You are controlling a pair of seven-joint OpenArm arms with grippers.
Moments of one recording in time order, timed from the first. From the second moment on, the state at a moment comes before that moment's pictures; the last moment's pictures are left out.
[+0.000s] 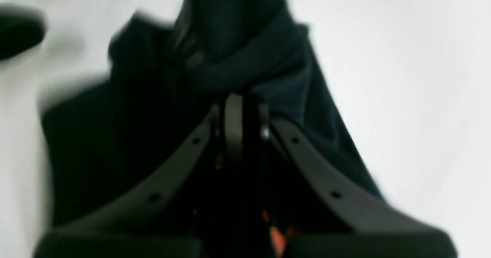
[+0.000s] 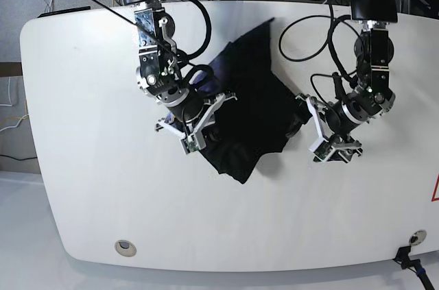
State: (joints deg) left arm -5.0 -16.0 -1.3 92.7 -7.1 -41.7 34.4; right arm 2.0 -2.1 -7.1 90.7 8.0 16.9 -34.7
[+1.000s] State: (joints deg) left arm 9.2 -13.2 5.3 102.0 -6.9 -41.9 34.7; right arm 6.8 -1.6 -6.9 91.1 8.0 16.9 -35.8
